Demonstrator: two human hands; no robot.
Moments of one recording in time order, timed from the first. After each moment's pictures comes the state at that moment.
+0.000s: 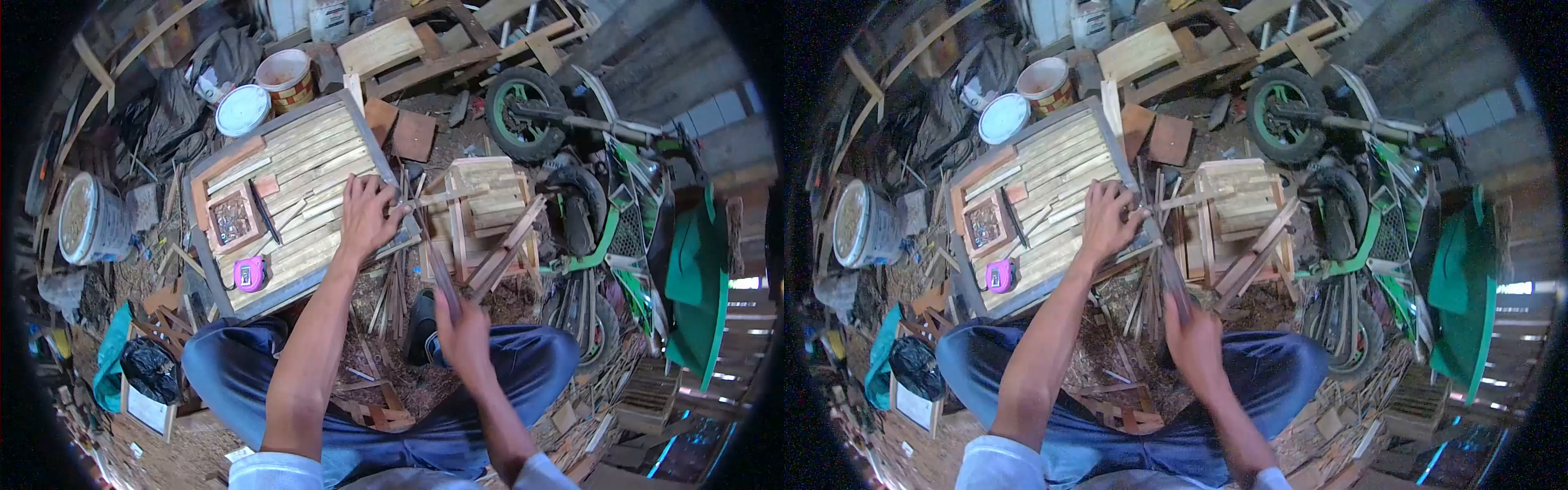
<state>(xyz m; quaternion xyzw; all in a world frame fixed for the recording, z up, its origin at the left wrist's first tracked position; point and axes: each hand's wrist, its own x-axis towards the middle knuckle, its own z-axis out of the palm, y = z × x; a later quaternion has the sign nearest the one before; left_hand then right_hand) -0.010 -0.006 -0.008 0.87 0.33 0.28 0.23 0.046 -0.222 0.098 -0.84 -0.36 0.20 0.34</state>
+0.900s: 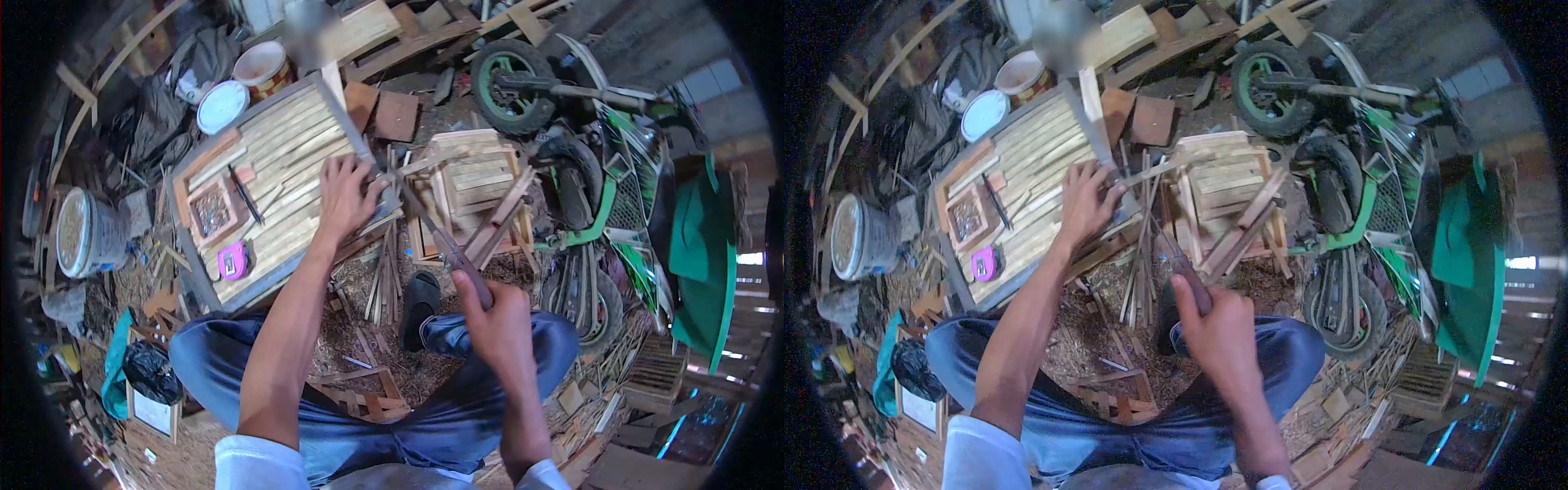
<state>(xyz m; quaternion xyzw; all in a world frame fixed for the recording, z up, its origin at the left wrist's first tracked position) 0.000 -0.006 -0.012 0.88 0.32 0.30 0.19 0.076 -0.235 0.172 -0.89 -0.29 0.25 0.25</state>
